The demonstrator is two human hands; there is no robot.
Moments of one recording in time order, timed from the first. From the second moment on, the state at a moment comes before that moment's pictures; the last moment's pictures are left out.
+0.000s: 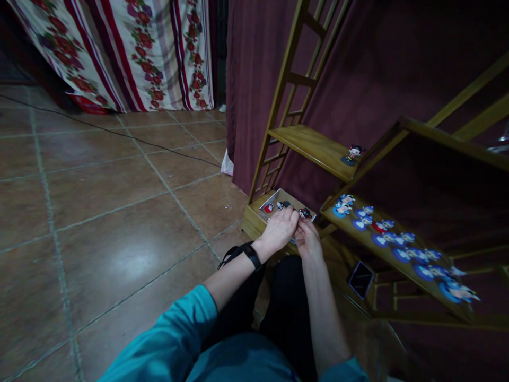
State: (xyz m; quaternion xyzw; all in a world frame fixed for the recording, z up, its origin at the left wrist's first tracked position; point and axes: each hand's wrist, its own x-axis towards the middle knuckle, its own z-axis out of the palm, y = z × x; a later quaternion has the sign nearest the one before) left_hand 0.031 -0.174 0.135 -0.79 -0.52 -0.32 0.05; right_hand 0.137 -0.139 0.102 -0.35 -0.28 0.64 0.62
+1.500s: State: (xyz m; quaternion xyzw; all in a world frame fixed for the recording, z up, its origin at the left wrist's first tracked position) left_hand 0.016 -0.168 0.092 -0.37 -0.47 -0.61 -0.53; right_hand 0.124 -0.163 0.076 -0.31 -0.22 0.69 0.62
